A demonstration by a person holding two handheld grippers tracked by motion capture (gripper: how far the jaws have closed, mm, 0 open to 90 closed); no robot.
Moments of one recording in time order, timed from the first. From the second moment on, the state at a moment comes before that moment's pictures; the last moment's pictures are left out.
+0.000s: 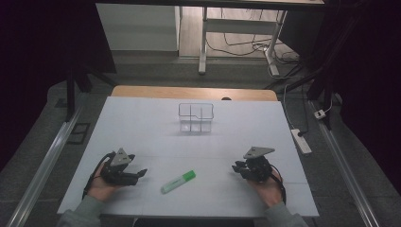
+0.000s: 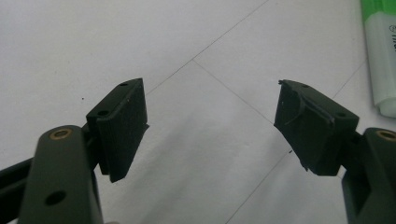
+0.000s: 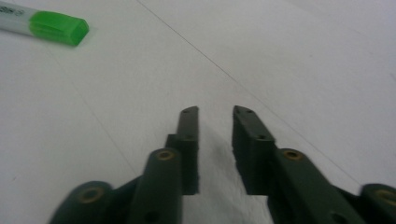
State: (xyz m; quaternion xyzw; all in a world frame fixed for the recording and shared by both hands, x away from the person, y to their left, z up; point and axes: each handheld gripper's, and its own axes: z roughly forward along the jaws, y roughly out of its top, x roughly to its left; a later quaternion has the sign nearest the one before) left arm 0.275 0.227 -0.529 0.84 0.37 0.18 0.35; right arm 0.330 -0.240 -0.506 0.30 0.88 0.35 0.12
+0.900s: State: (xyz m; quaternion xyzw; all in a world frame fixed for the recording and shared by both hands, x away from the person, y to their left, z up) left arm 0.278 0.216 -0.522 0.86 0.35 0.15 0.34; right arm 0.322 -0.279 -0.507 0.32 0.85 0.39 0.14
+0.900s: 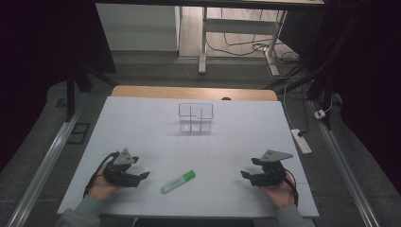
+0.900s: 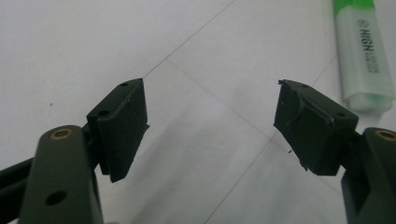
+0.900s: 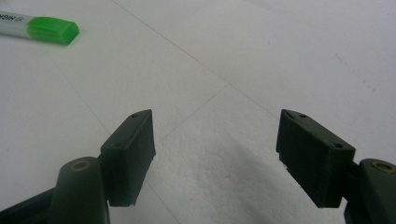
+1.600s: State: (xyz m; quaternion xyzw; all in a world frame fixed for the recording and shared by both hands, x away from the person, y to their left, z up) left arm 0.304 0.154 -0.495 0.89 0.31 0.09 0.31; right arm 0.323 -0.281 -0.507 0.32 0.85 0.39 0.14
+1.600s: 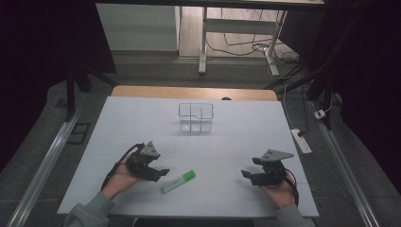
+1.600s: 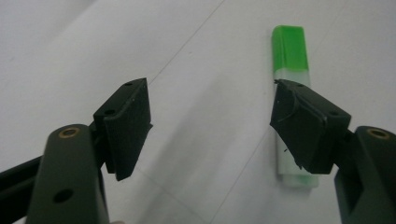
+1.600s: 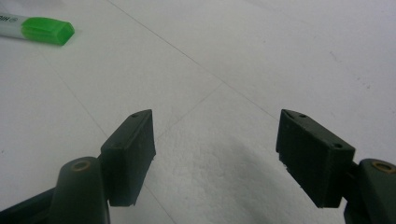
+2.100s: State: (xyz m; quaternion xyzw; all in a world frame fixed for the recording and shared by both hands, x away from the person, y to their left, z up) left arm 0.310 0.122 -0.492 0.91 0.28 0.07 0.30; right arm 0.323 -0.282 -0.507 0.32 0.85 0.39 0.14
